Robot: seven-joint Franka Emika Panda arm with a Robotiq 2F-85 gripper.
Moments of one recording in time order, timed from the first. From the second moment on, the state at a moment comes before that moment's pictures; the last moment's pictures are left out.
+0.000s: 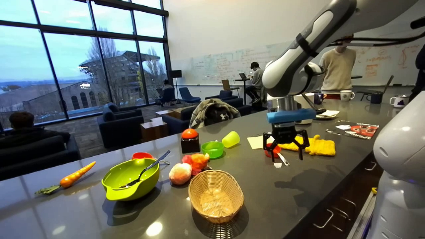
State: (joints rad) arm -0.17 -0.46 -0.03 -2.79 0.06 2.11 0.64
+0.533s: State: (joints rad) arm -0.21 -0.47 -0.03 -2.78 0.06 2.11 0.64
